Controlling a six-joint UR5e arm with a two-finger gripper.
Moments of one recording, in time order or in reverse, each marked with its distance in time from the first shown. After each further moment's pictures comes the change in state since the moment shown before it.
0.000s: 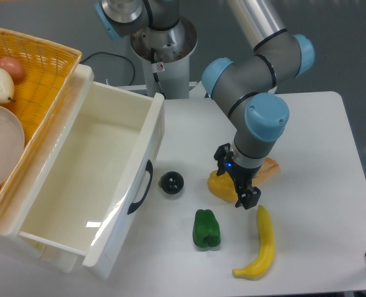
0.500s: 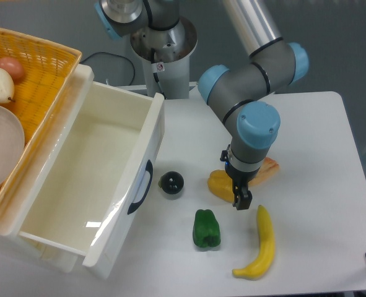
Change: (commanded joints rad) arm 0.002 -0.046 -0.081 0.089 0.018 0.151
